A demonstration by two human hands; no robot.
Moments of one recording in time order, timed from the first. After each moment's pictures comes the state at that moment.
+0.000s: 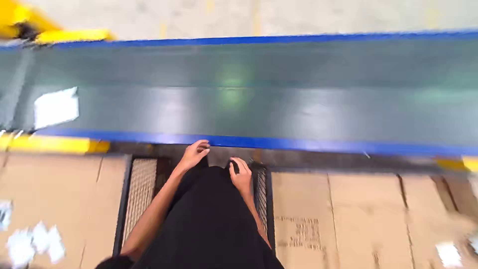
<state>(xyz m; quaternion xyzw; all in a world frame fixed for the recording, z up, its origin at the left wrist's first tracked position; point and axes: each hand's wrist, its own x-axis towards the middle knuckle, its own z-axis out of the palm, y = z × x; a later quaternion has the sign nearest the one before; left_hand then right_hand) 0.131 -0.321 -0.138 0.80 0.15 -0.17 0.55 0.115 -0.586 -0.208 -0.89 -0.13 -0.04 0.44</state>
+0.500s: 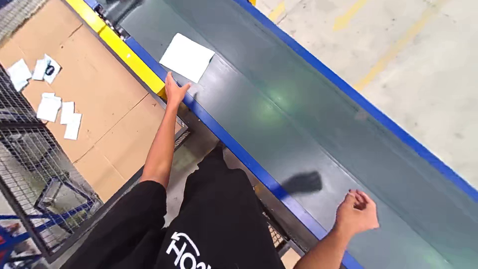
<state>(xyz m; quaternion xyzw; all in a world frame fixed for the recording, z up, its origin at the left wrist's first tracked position) 0.061 0.103 -0.155 0.71 0.61 0.19 0.30 0.377 -0.550 -0.122 -0.94 -0.11 -0.01 0.31</state>
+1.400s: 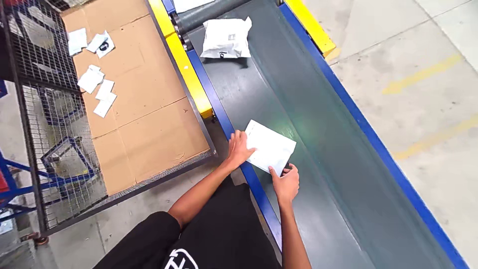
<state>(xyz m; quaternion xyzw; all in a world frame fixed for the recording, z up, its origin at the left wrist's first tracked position) 0.102 0.016 -0.149 0.70 0.57 0.05 0.44 0.263 -0.148 -0.161 -0.91 -0.27 0.25 0.20</state>
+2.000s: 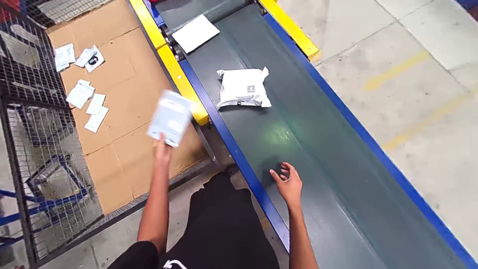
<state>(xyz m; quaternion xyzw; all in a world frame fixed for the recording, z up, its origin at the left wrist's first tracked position) -0.156 0.082 -0.160 0.18 0.63 0.50 0.57 0.275 -0.159 -0.161 -0.84 -0.34 0.29 0.31</state>
